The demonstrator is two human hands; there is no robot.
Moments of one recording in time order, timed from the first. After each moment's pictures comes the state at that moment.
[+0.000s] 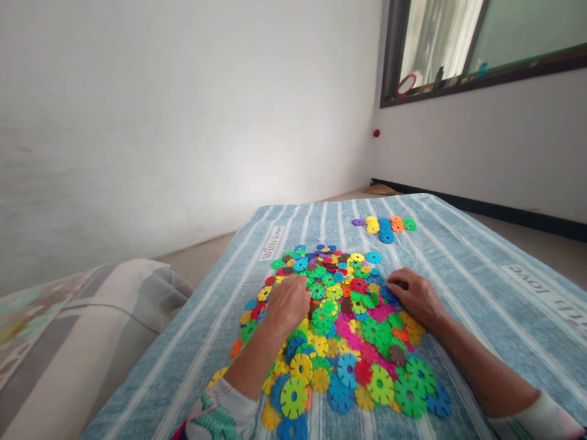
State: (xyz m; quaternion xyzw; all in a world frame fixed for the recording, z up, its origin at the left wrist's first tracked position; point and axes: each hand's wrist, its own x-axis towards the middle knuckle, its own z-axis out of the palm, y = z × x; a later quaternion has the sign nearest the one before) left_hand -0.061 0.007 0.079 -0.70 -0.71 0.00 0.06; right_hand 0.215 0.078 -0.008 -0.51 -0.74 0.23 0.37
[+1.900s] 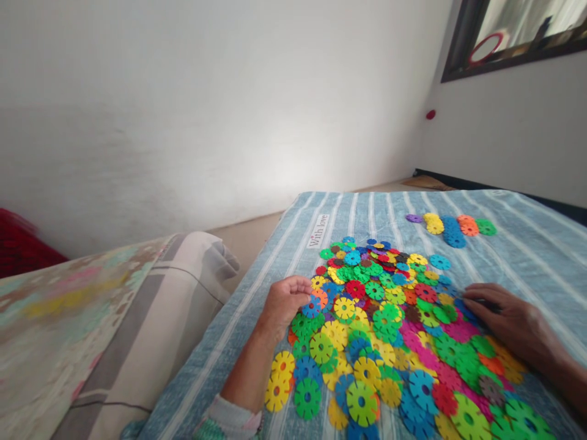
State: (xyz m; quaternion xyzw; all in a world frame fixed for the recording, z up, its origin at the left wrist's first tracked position) left_hand -0.168 -0.043 0.059 -0.39 -0.65 -0.52 -0.38; right_hand 0.224 0.069 -0.022 -0.53 -0.76 0.16 0.33
